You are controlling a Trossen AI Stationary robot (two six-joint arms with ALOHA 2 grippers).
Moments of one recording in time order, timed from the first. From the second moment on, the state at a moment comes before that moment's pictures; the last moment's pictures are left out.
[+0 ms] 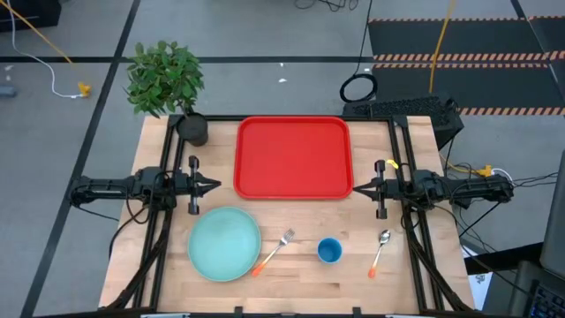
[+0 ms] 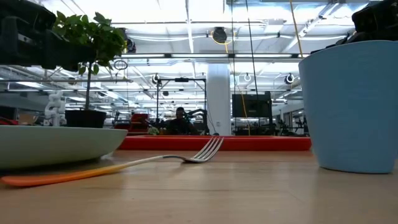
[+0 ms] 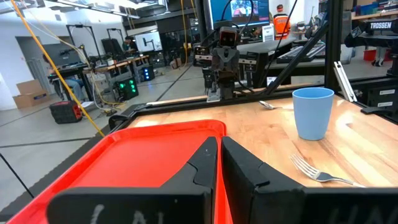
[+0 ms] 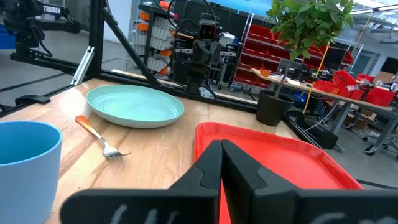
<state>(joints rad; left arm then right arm) -0.01 0.01 0.01 0.03 -0.06 0.17 0.07 0.04 0.01 0.02 0.08 -0.22</state>
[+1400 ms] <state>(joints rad) -0.01 0.01 0.01 0.03 -0.06 0.17 0.07 0.04 0.01 0.02 0.08 -0.22</state>
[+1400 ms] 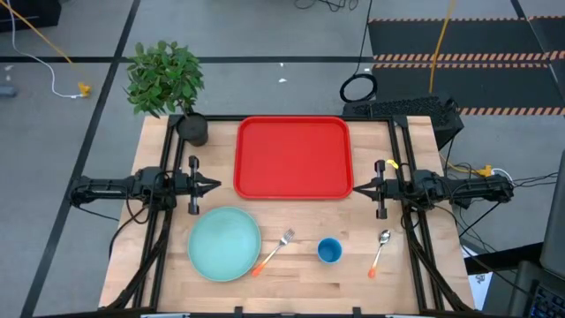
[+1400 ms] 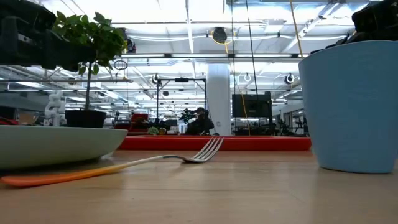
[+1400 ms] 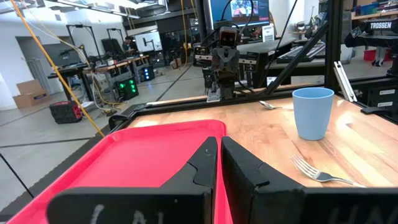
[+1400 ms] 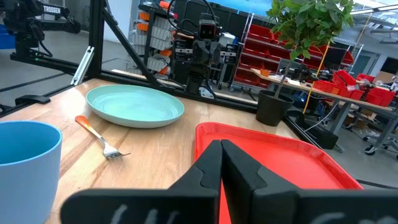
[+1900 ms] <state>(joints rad) -0.01 0.01 0.01 0.03 -0.06 0.17 0.07 0.04 0.02 0.05 0.07 -0.14</state>
